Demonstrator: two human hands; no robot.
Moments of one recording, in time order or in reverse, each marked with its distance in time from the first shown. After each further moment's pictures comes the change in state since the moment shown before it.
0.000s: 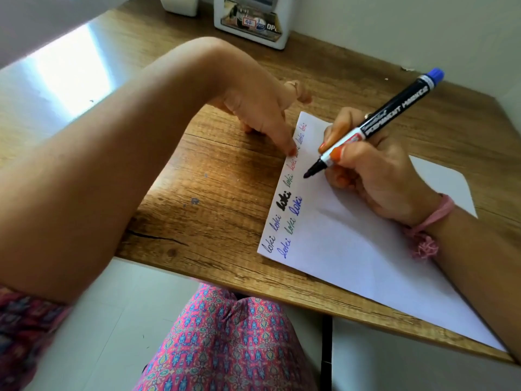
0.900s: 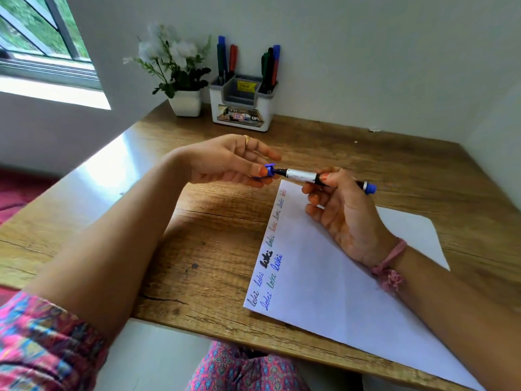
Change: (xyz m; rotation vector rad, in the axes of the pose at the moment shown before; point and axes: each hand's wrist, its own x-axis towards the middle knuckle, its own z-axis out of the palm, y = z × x) left_hand -0.008 -0.026 -0.023 -0.795 -0.025 0.249; right_hand 0.010 -0.009 -0.009 0.571 0.355 0.210
